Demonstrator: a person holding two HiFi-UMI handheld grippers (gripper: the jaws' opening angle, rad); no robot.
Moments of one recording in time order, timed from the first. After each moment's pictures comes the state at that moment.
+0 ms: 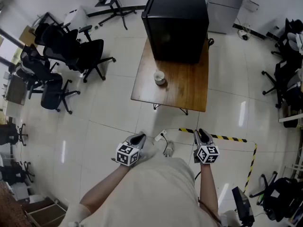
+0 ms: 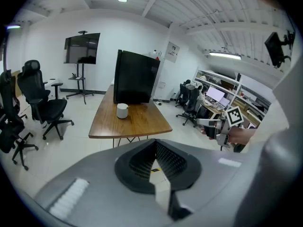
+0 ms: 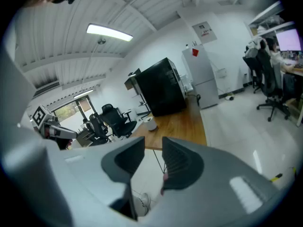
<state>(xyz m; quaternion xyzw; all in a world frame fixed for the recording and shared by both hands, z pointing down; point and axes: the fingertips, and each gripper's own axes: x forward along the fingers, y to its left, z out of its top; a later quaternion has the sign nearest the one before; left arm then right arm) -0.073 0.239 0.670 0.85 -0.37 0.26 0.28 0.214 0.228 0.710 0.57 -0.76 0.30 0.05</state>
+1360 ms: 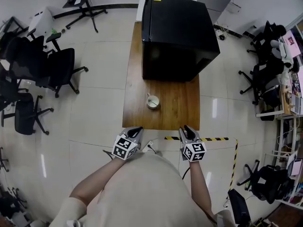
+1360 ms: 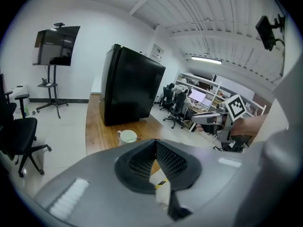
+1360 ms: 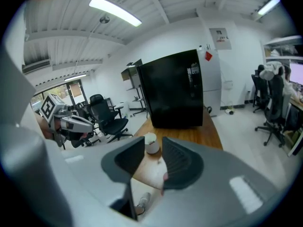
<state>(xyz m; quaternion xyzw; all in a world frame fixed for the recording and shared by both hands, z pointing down) -0.098 -0.023 0.665 0.91 -0.23 0.24 0.23 0.108 0.013 0.657 0.60 -0.74 0.26 0.14</state>
